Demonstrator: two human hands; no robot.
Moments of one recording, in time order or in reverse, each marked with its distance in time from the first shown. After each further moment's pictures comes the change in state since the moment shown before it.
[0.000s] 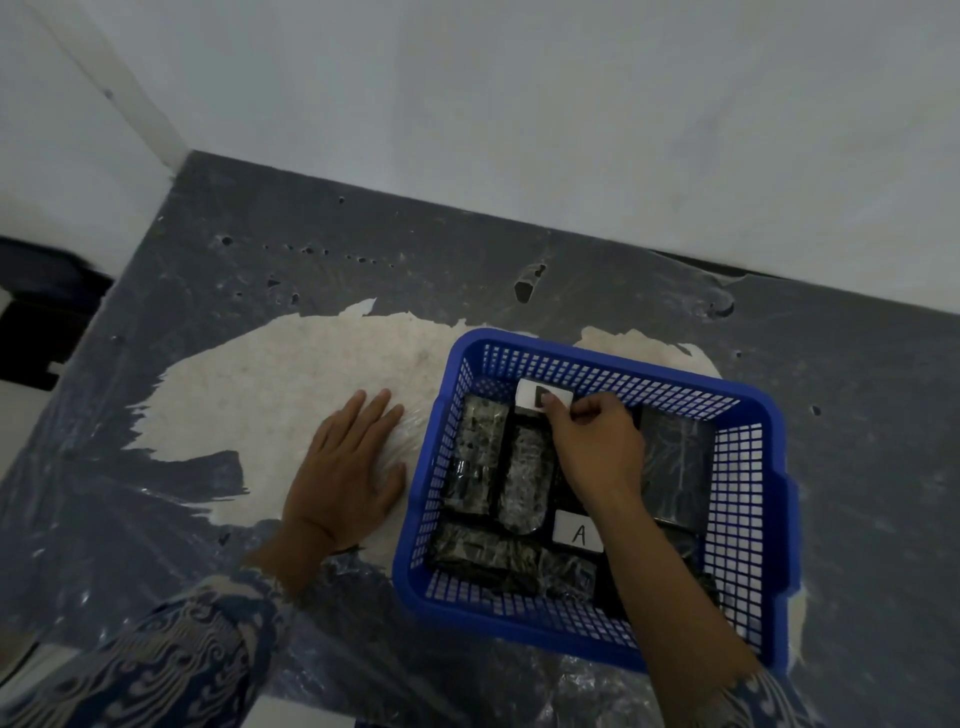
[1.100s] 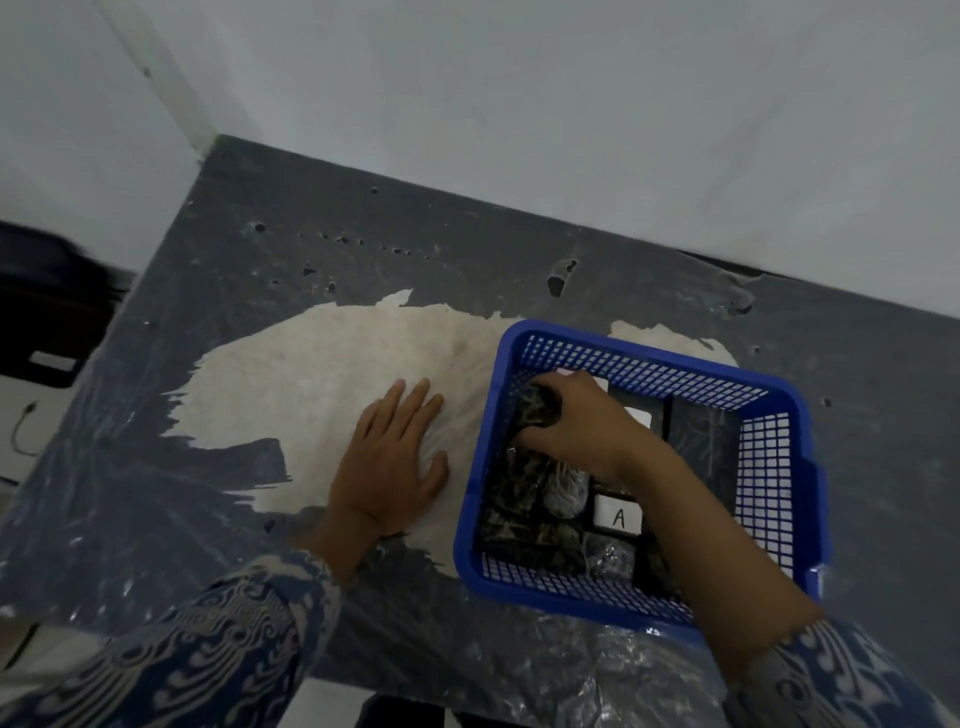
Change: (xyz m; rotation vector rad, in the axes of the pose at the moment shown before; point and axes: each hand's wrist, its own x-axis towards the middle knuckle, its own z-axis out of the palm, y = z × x) left_hand 0.000 -0.008 0.012 0.005 0.063 0.038; right_hand -0.024 -0.065 -0.002 -0.365 -0.624 -0.275
